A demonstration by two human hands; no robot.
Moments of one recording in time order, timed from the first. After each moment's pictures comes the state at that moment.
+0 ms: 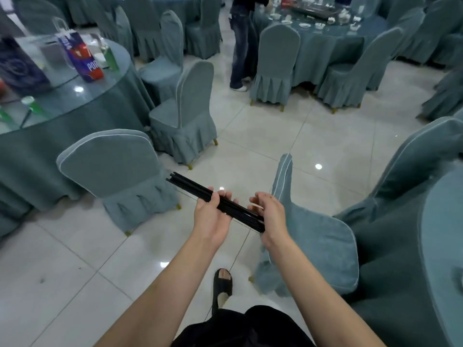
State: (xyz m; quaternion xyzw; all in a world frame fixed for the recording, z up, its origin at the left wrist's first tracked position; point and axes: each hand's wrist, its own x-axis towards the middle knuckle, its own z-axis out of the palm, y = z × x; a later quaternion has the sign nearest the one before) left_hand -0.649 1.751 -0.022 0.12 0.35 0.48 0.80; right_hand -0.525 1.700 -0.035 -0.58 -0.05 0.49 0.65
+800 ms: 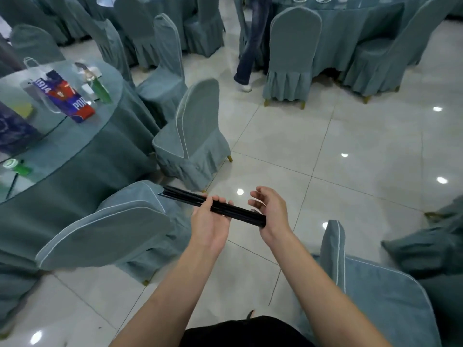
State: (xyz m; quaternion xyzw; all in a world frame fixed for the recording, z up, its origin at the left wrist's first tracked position) left_hand -0.552 2.102 -0.027 0.10 0.41 0.49 0.76; right_hand -0.424 2.063 -0.045 -0.55 0.00 0.52 0.66
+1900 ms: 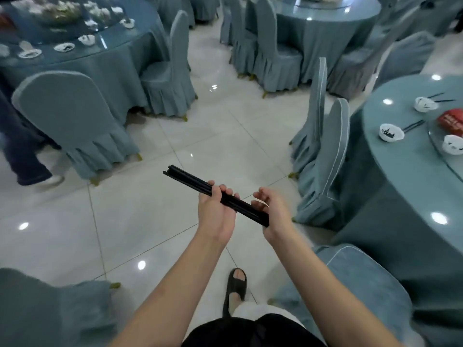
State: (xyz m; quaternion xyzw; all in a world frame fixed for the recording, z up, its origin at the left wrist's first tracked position) left_hand -0.074 2.384 -0.007 0.27 0.25 0.05 0.93; right_hand -0.045 2.261 -0.029 -0.53 0.29 0.13 0.79
